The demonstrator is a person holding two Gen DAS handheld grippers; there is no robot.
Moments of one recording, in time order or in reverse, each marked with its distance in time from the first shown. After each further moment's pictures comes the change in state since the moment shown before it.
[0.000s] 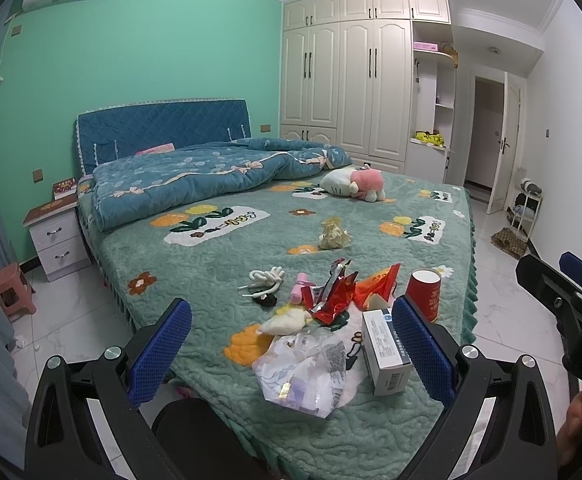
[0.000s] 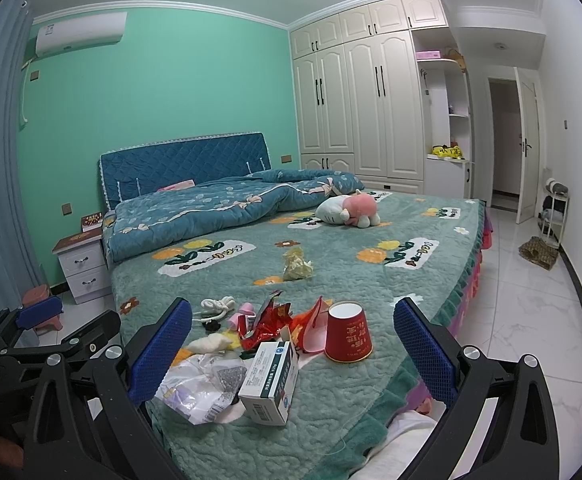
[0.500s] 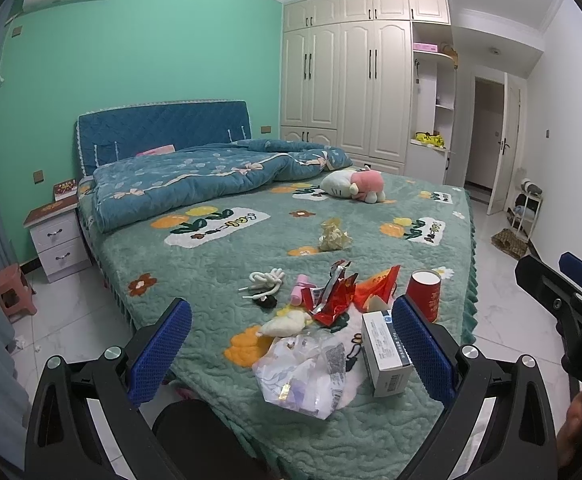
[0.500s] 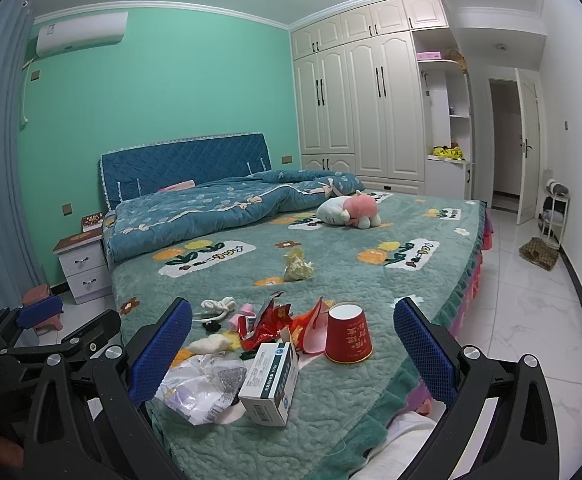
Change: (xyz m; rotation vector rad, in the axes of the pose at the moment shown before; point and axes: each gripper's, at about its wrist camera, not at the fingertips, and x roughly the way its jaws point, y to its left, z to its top) left arm -0.001 0.000 0.001 -0.001 -0.003 0.003; right arm -0.001 -0.001 0.001 0.001 -0.001 0.000
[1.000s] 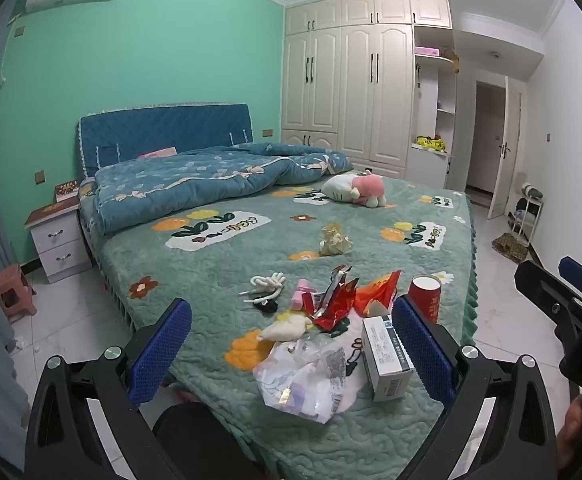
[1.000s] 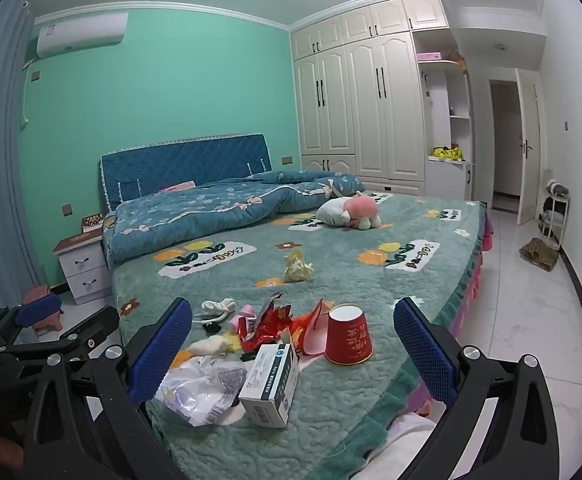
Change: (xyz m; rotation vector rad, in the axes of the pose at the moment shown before) left arm -0.005 -0.001 0.010 -0.005 -0.010 -0.005; right arm -0.002 0.003 0.003 -0.001 -0.003 0.001
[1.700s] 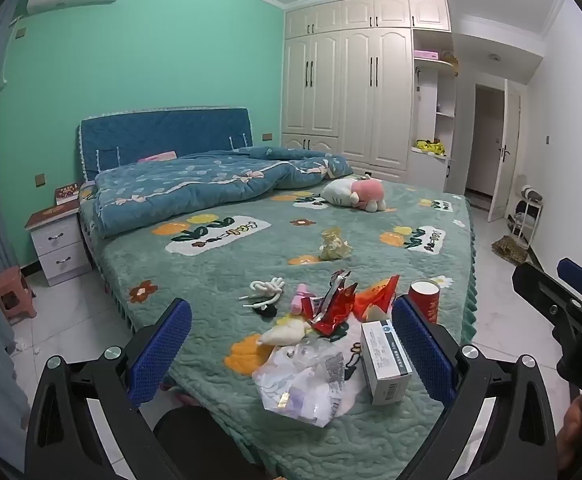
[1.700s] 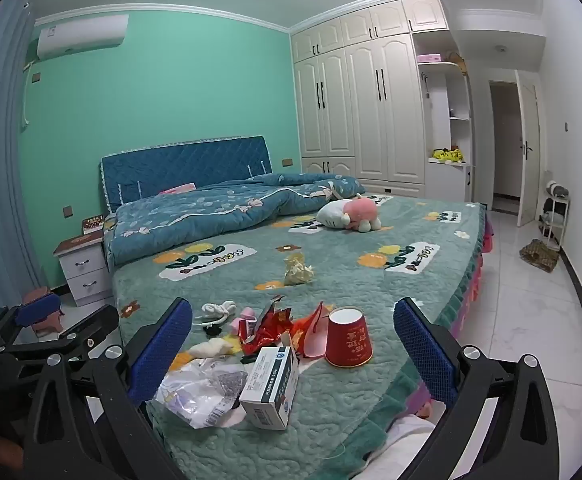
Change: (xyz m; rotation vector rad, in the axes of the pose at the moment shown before) left arm 0.002 0.000 -0.002 -0.005 -0.015 0.005; right arm -0.001 0.000 0.000 -0.002 -0.005 0.002
